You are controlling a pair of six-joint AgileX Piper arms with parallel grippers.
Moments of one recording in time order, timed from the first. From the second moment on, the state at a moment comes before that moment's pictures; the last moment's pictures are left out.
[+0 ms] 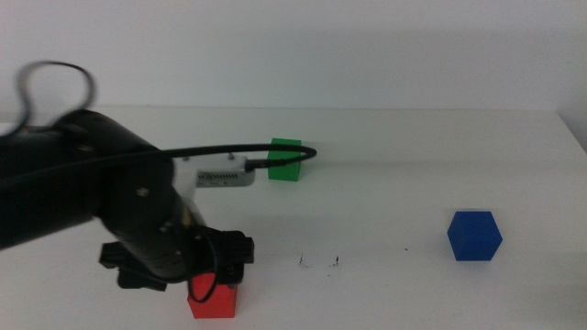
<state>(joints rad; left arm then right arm) -0.62 1.46 -0.93 0.06 0.90 -0.63 0.01 0.00 0.00 0.01 0.26 0.01</state>
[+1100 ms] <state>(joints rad) -0.75 1.99 -1.56 0.06 1.05 -0.73 0.01 0.00 0.00 0.01 0.27 0.01</state>
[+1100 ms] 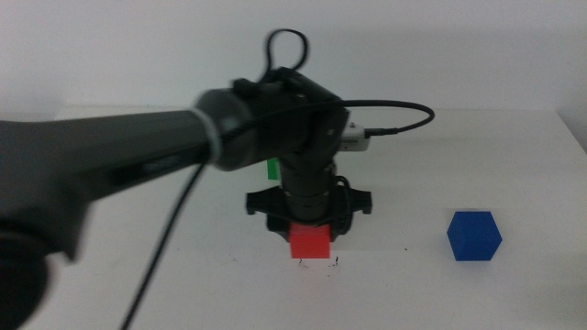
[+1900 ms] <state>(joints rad) -0.76 2.16 -1.64 0.06 0.99 -0.76 0.01 0.00 0.00 0.01 0.27 0.01</state>
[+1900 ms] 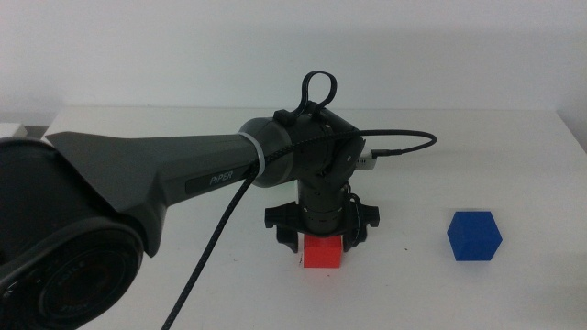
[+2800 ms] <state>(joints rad) -0.47 2.35 -2.12 0.01 1.03 -0.40 0.01 0.00 0.00 0.01 0.27 0.01</state>
